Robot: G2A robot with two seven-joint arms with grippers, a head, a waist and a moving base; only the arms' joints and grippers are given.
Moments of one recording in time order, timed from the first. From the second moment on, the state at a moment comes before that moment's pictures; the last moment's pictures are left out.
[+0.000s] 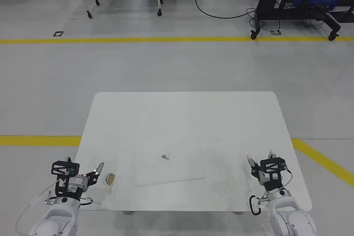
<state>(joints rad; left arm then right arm) 1.73 -1.15 -1.60 -1.80 1.33 0.00 0.00 -1.72 -1.15 1.57 -1.81 -1.32 -0.03 -0.02</state>
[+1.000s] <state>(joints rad) 1.73 -1.15 -1.60 -1.80 1.33 0.00 0.00 -1.22 -1.20 1.15 -1.53 -1.34 -0.47 0.09</state>
